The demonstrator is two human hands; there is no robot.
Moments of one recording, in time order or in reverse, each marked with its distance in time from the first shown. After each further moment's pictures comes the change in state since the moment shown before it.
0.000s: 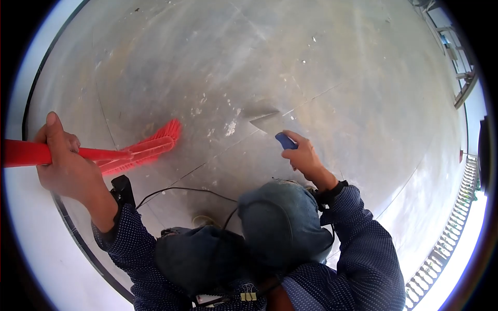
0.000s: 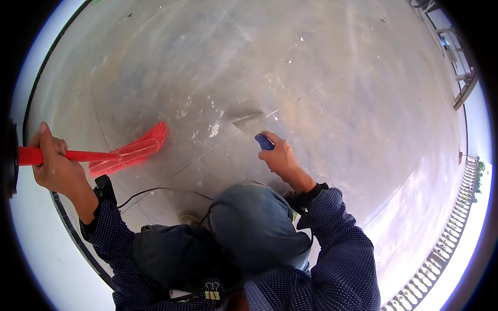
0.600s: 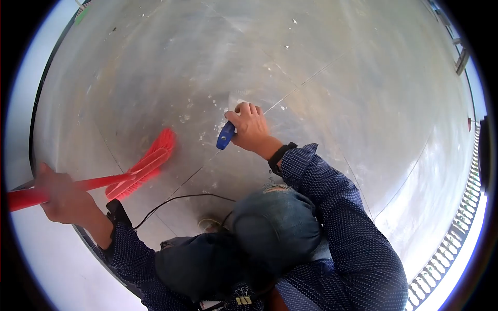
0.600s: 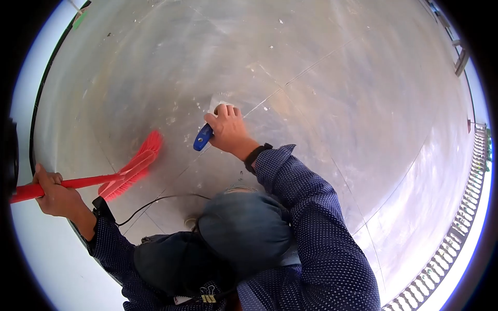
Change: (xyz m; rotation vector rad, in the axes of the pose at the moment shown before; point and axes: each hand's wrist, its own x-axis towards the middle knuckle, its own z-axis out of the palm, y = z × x) left_hand 0.004 -0.008 -0.006 -0.011 0.040 0.083; right_hand 0.096 -0.003 0.079 -0.566 0.318 -0.760
